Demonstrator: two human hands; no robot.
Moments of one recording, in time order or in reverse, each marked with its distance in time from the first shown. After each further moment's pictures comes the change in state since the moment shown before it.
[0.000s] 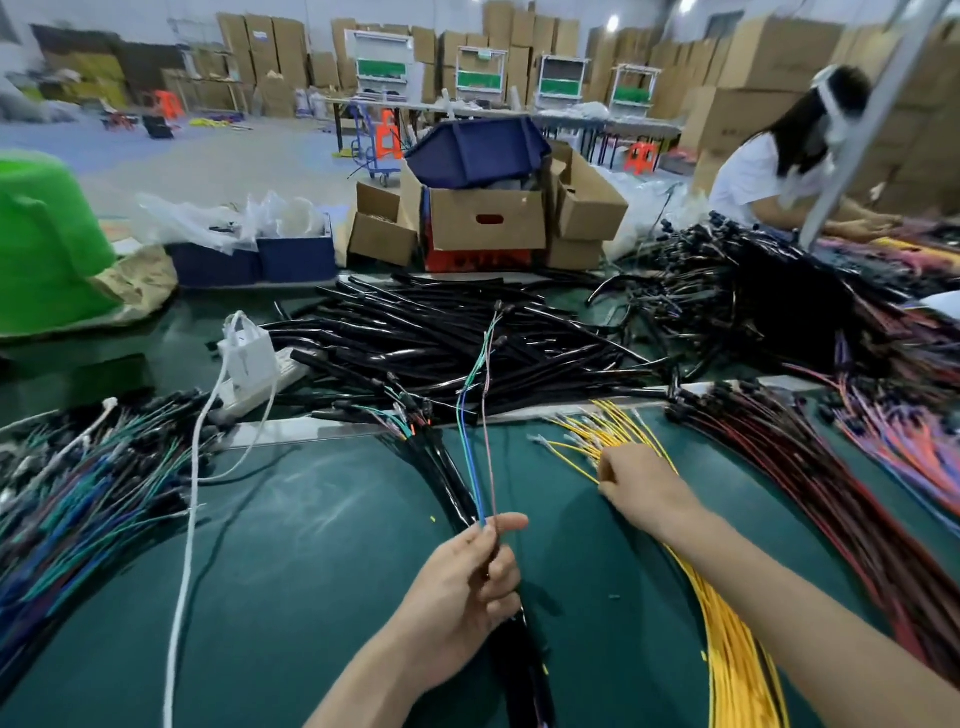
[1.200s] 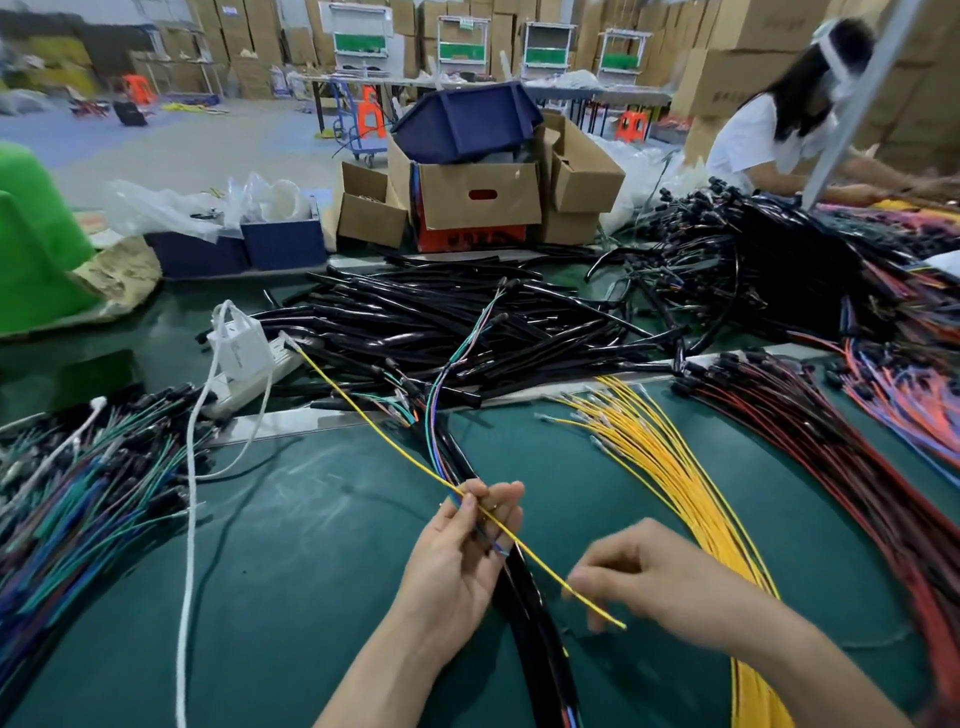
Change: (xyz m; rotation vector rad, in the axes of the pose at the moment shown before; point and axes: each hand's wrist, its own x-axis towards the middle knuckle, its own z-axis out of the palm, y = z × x) left_hand 0.010 0.008 -0.003 -0.235 0.182 0.196; right_hand -0.110 -0.029 -0.013 0.623 -0.452 -0.230
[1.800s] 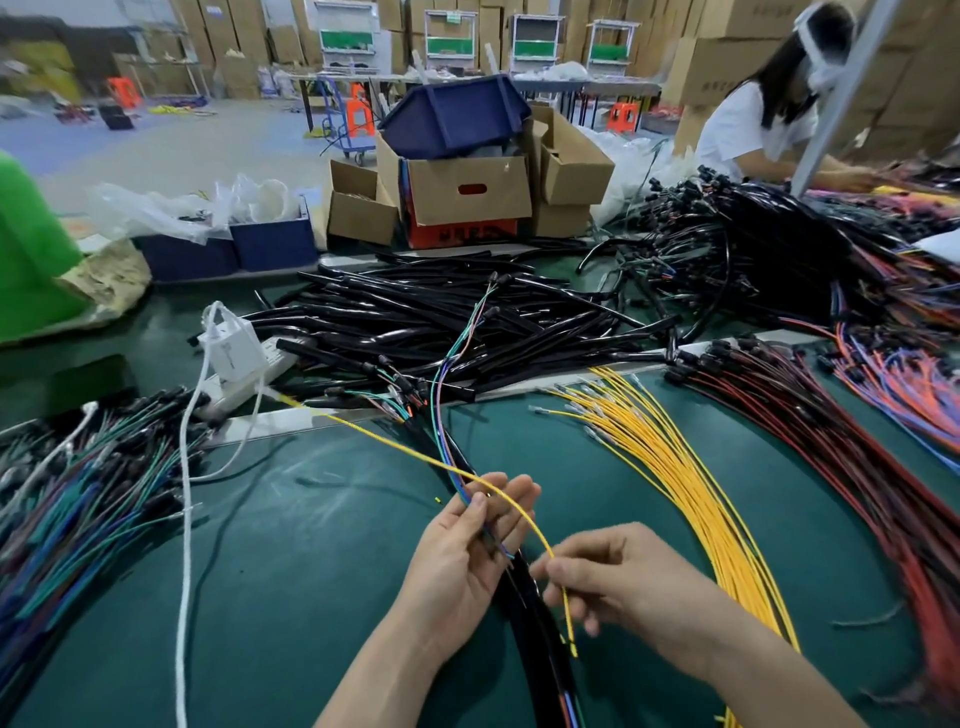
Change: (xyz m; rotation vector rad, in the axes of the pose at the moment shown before) left_hand -0.004 -0.005 -0.001 0.077 -0.141 -0.049; right_hand 0.001 -0.003 0.027 0.734 0.049 0.061
